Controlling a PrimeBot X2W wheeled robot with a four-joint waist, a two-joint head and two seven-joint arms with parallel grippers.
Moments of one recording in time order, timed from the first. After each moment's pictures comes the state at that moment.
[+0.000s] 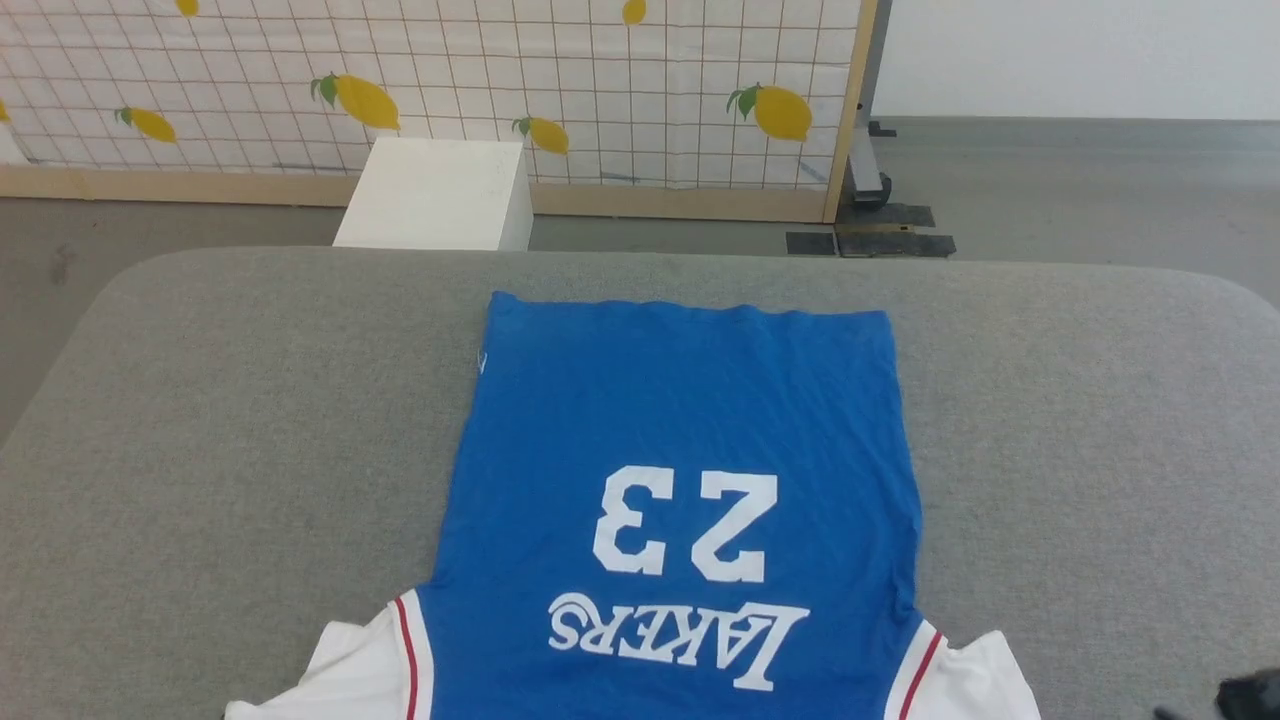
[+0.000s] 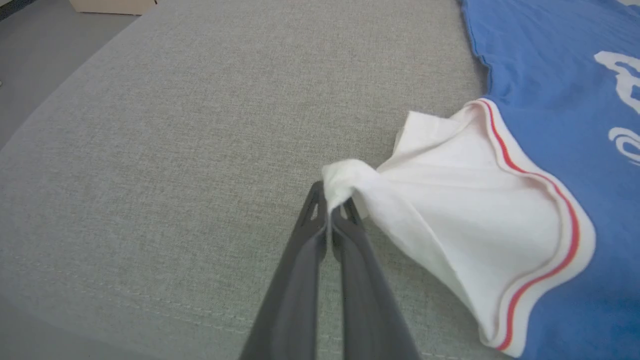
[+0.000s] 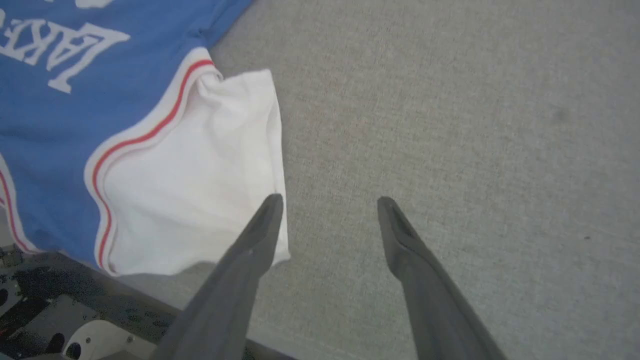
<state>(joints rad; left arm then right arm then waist) 0.20 0.57 -0.35 0.28 -0.73 0.13 -0.26 0.28 -0.61 0.21 0.12 0.56 0.13 0.19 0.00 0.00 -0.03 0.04</state>
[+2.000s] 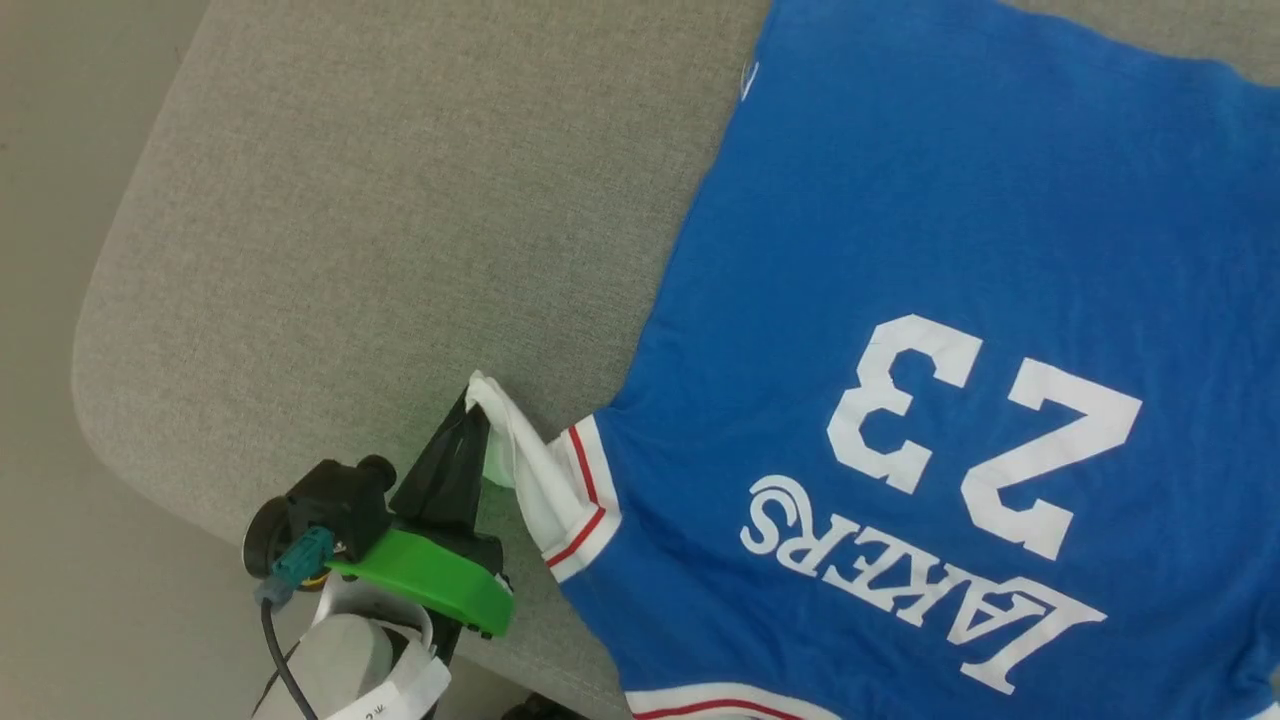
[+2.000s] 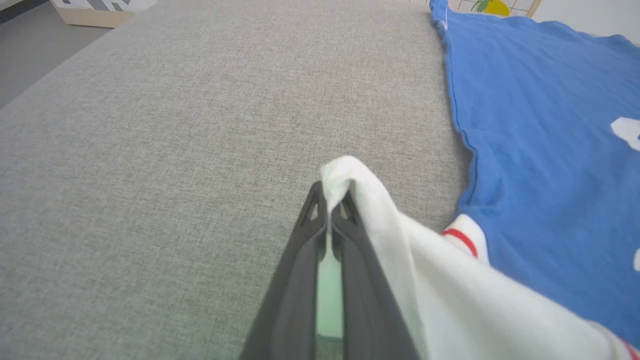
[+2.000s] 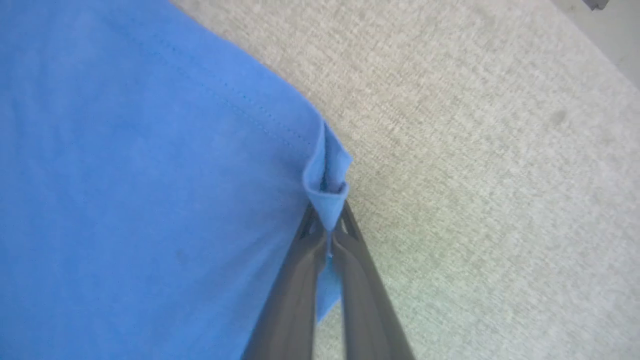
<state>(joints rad) -0.19 0.23 -0.33 0.13 -0.40 -0.05 -0.26 -0.92 -0.87 0.43 0.40 0.74 0.13 1.03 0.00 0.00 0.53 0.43</state>
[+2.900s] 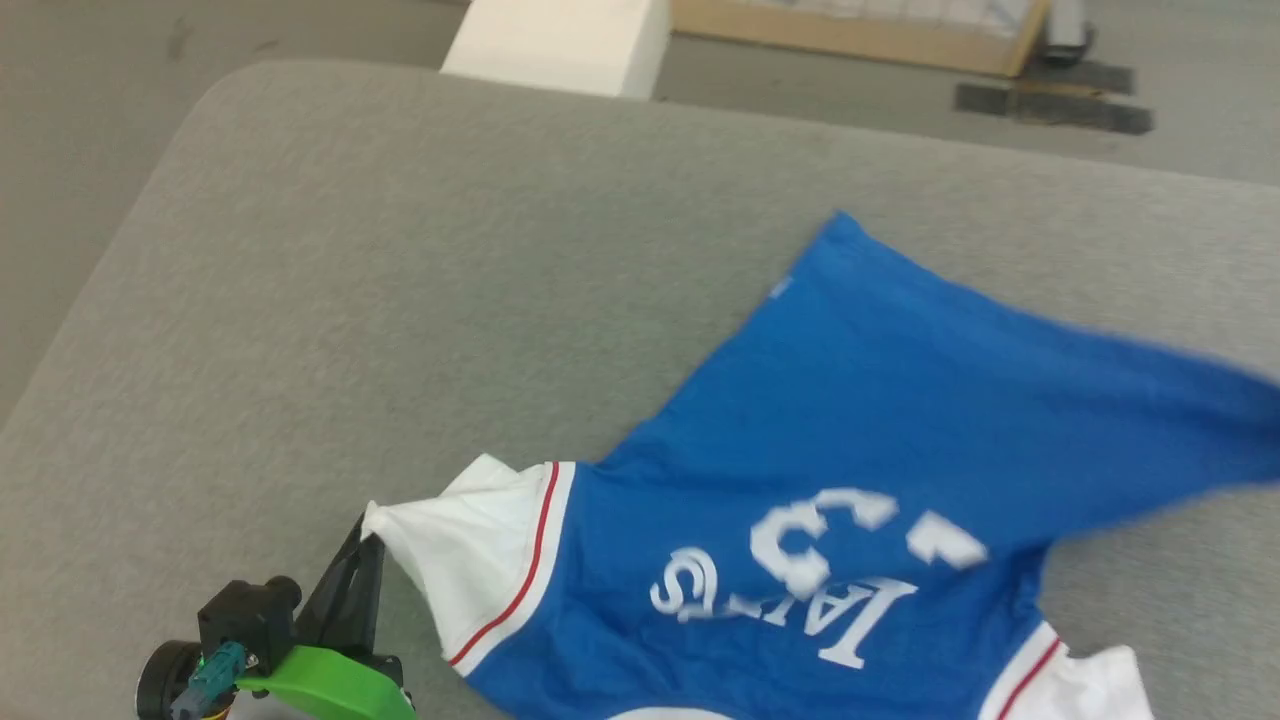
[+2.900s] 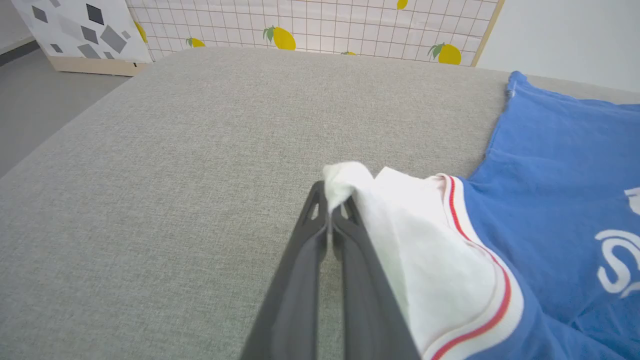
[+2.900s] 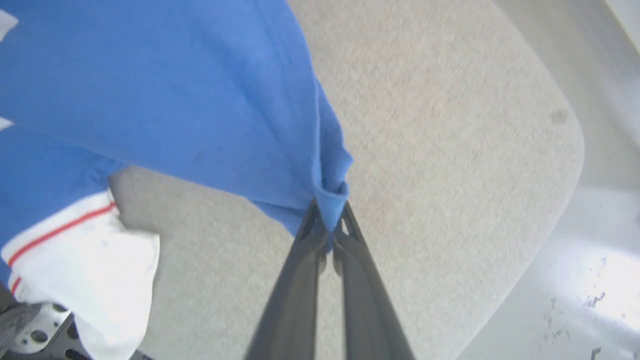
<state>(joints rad) 0.04 0.33 -0.24 0.08 -0.41 0.00 -0.22 -0.55 -1.23 0.67 0.03 0.99 0.13 0.71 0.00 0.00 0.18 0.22</state>
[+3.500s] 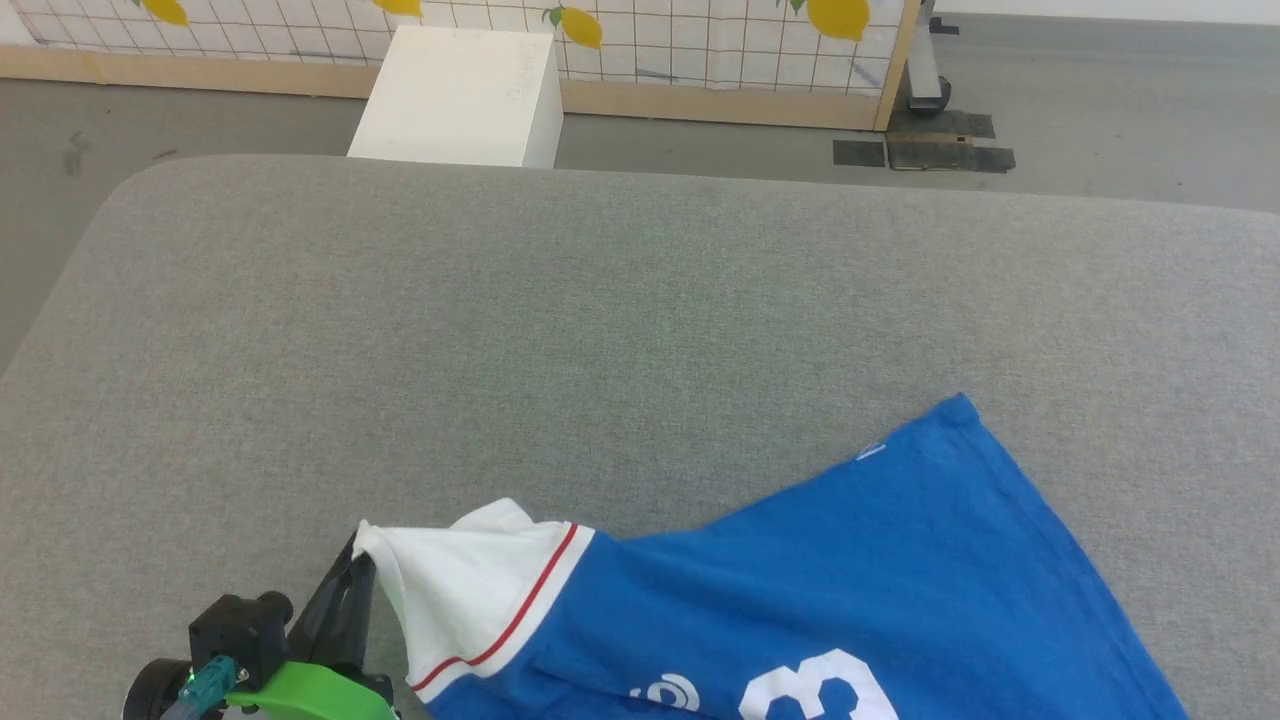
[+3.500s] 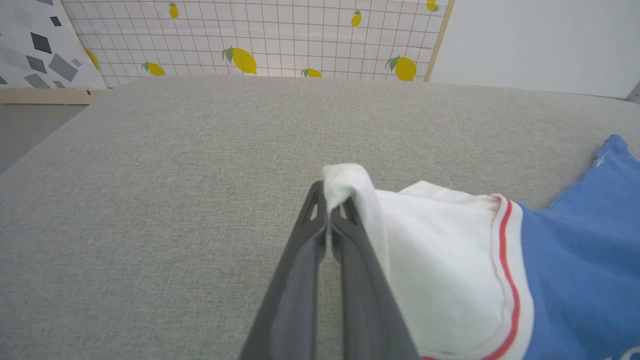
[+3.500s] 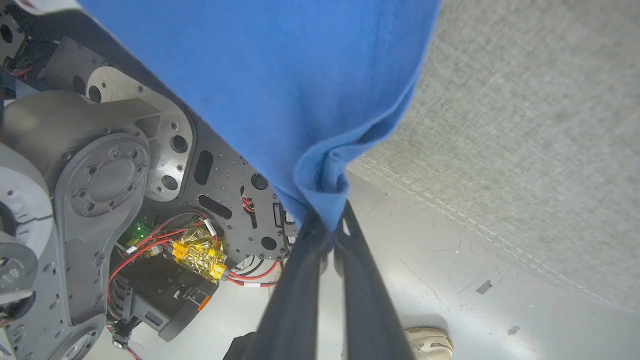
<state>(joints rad) 0.09 0.36 -0.24 0.03 -0.42 0.02 -0.18 0.09 -1.20 0.80 0.04 1.09 0.13 0.49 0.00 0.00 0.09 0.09</state>
